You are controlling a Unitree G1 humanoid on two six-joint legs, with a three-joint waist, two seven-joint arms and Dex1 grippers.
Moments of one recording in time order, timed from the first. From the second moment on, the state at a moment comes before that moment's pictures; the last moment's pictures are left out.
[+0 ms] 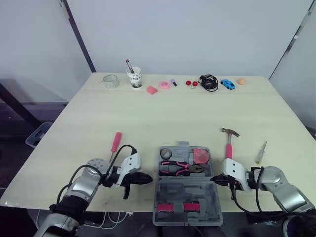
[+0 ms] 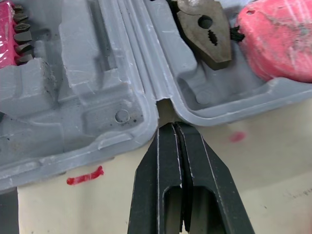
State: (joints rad) left arm -0.30 0.66 -0.22 0.34 -0.12 0.04 -1.33; right arm -0.14 -0.68 0.27 -0.01 0.06 0.18 1.04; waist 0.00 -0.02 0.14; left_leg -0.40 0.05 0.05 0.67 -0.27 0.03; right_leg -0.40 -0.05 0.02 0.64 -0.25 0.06
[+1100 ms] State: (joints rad) left arm -0.37 0.58 -0.27 0.38 -0.08 0.07 -1.35; right arm -0.15 -0.66 0.27 0.04 0.03 0.14 1.04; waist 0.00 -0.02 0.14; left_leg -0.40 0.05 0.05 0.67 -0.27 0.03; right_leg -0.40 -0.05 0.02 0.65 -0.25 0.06
